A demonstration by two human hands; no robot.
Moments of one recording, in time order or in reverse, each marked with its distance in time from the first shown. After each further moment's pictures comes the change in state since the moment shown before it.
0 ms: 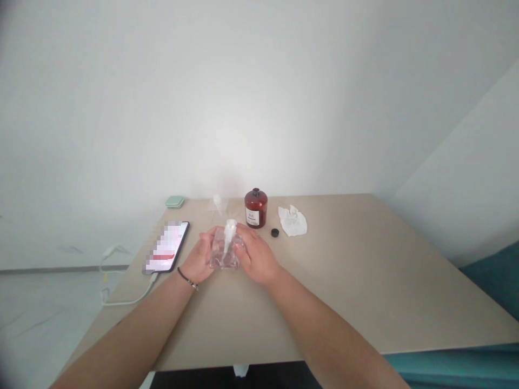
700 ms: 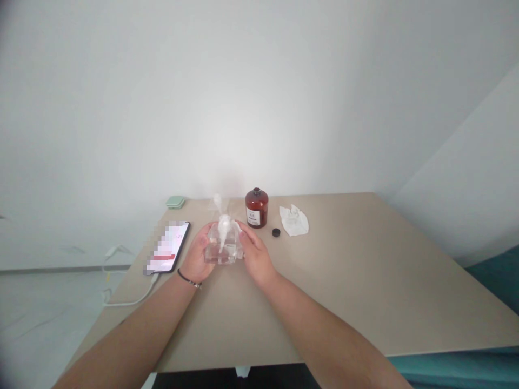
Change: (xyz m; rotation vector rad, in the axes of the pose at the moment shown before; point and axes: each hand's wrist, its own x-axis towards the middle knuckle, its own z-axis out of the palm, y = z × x) left_hand 0.006 -0.003 -0.007 0.006 0.038 0.239; right_hand 0.005 -0.009 0.029 0.889 0.299 0.738
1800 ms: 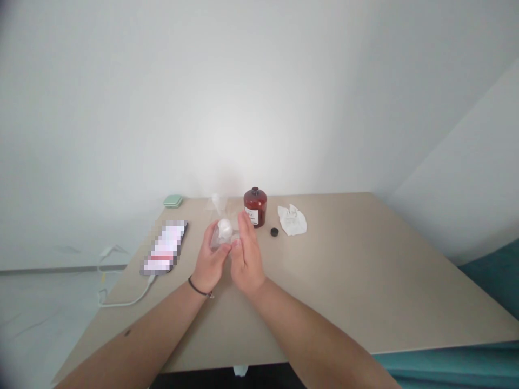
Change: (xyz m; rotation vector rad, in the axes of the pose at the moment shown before) left_hand -0.017 -0.009 0.032 0.389 0.209 0.126; right_hand -0.018 -0.002 0.013 -0.538 0.052 -0.633
